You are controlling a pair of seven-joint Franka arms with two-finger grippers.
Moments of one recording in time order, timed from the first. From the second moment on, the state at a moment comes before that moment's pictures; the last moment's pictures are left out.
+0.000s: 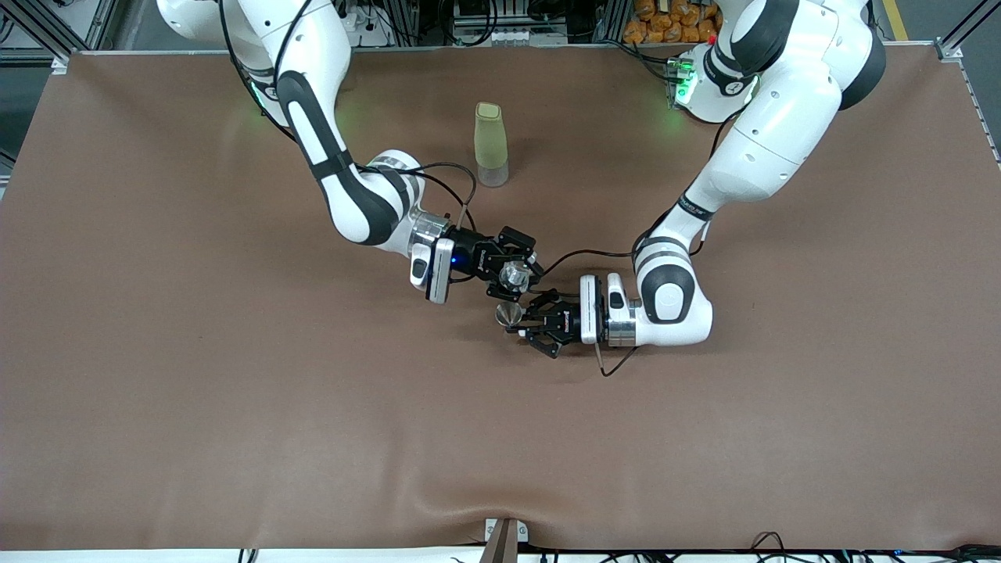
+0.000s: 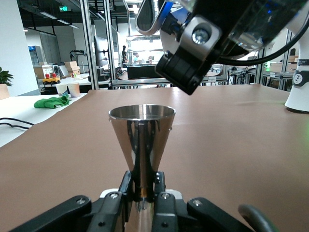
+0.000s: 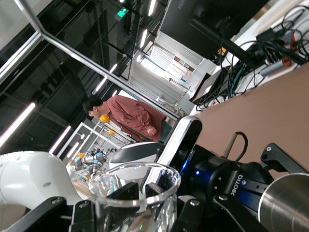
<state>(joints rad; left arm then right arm) -0.17 0.94 -0.34 -1.52 -1.54 2.11 2.49 0.79 0.56 -0.12 -1.85 2.49 2.15 -1.67</state>
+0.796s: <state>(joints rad) -0.14 0.94 -0.34 -1.54 -1.54 2.05 2.51 0.79 0.56 -0.10 -1.85 2.49 2.15 -1.44</state>
